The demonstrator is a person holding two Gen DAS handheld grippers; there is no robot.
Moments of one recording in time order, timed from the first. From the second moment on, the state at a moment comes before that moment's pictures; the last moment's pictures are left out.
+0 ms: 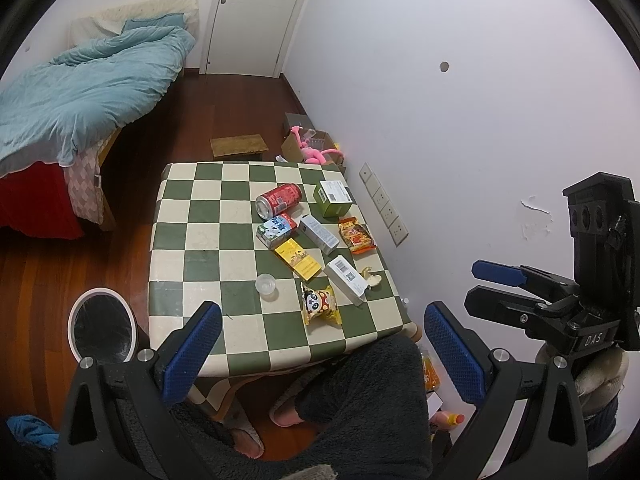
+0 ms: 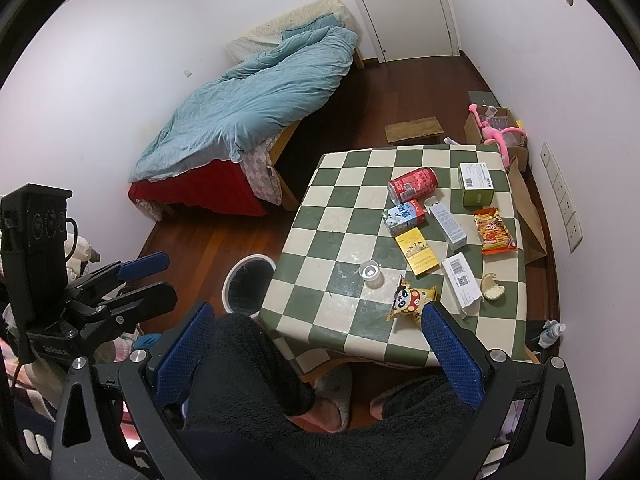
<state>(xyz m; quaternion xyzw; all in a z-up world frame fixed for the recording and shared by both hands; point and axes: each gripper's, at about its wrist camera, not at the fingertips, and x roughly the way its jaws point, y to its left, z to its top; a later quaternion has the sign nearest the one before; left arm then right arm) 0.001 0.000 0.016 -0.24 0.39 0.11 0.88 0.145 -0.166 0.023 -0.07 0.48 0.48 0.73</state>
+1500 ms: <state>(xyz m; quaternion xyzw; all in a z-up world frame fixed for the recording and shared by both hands) 0.199 0.057 -0.302 -0.18 0.60 0.24 0.74 0.338 -0.119 -0.307 -0.12 0.63 0.25 0.73</state>
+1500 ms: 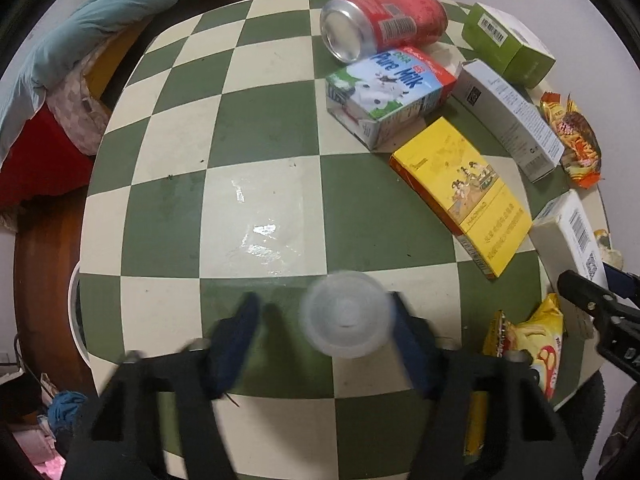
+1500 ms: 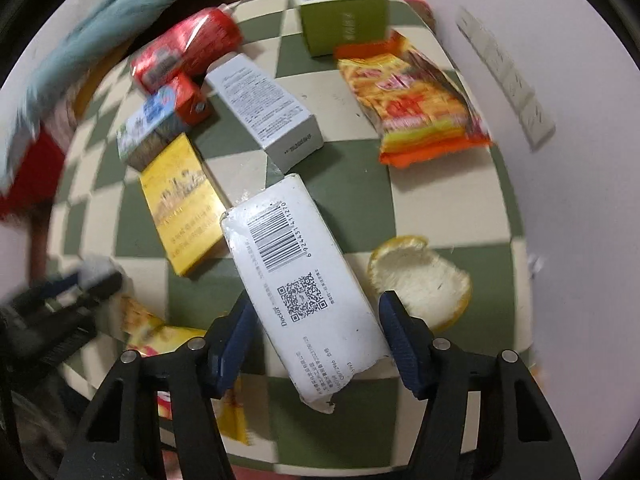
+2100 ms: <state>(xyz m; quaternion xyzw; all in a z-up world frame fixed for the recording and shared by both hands) 0.192 0.047 -0.303 -0.18 0.58 0.24 0.76 0.322 -0.105 -0.312 -0.15 0.59 0.23 0.75</state>
